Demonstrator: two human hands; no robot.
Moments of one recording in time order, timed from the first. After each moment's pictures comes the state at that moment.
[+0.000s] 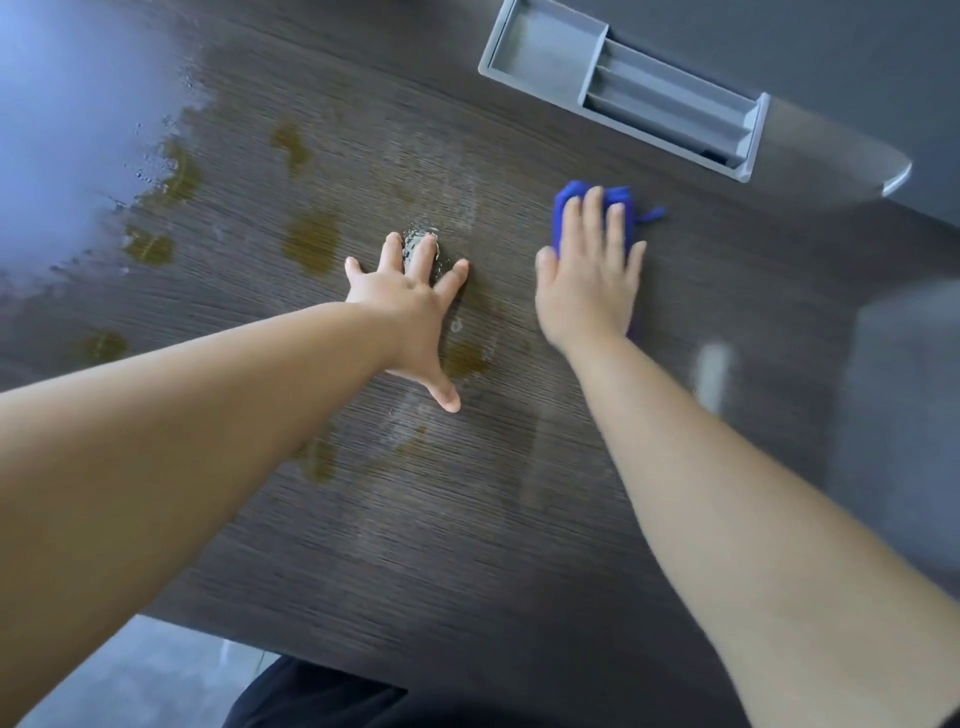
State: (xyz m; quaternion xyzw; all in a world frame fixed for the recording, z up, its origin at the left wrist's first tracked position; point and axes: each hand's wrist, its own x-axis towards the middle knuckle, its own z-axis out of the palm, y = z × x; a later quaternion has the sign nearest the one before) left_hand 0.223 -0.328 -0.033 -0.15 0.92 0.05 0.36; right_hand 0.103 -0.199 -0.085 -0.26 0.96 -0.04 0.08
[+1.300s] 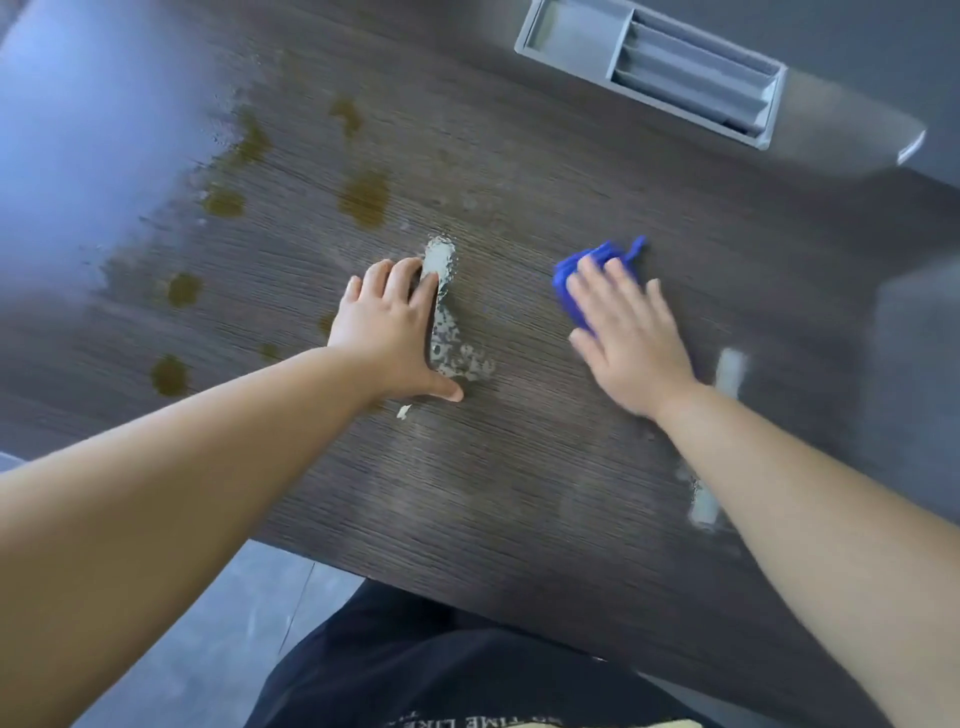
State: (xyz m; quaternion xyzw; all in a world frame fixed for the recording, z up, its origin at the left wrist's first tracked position) left_hand 0.317 -0.315 -0.043 -0.22 0.95 0.10 0.21; right_hand 0.155 -0.108 -0.083 -0.49 0.87 0.00 0.10
